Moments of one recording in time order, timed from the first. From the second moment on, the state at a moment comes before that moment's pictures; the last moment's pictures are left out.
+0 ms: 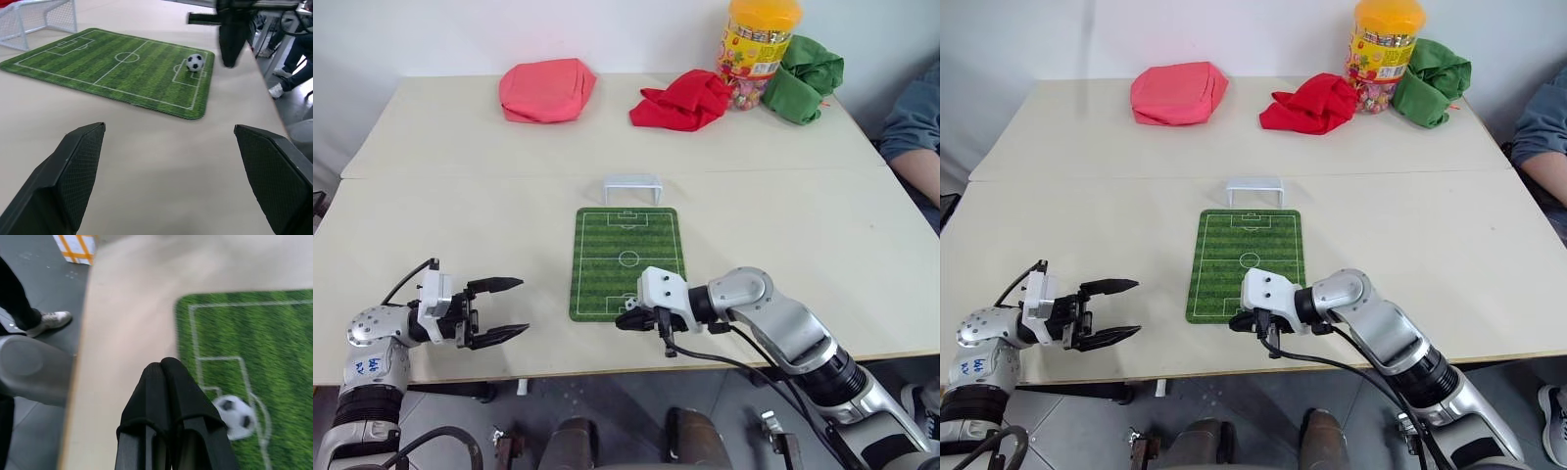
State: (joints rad) left arm -0.23 0.71 0.19 0.49 -0.56 -0.21 -1.50; right arm -0.54 -0.53 0.47 -0.26 0.18 0.58 1.06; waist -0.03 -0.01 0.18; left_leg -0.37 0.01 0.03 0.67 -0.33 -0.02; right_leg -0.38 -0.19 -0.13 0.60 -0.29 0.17
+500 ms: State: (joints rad) left arm -0.22 0.71 0.22 0.45 -0.56 -0.20 -1.50; right arm -0.86 -0.46 0.22 0.13 0.13 0.41 0.87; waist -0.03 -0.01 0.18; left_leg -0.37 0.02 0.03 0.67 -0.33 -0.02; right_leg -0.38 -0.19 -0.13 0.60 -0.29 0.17
